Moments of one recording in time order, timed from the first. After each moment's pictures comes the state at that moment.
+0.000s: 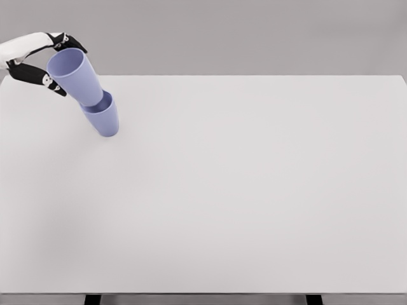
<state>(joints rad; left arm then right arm) -1.00 0.86 -0.91 -0.96 0.25 -0.61 -0.47 0.00 0.00 -0.04 0.14 0.07 -0.14 0.56</state>
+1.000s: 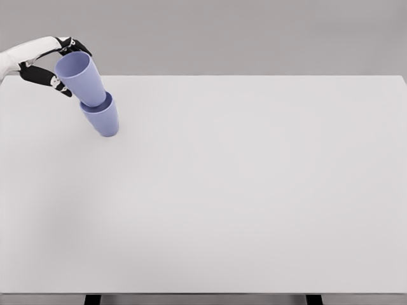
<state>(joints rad) -1.03 0.76 -0.91 -0.81 0.19 -0.61 -0.47 0.00 0.00 -0.04 0.14 0.07 -0.14 0.56</state>
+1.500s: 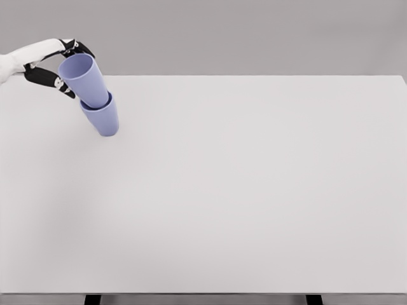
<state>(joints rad) -1.03 0.74 -0.91 -0.77 0.17 -0.61 -0.46 0.00 0.00 -0.04 0.14 0.07 -0.14 0.56</state>
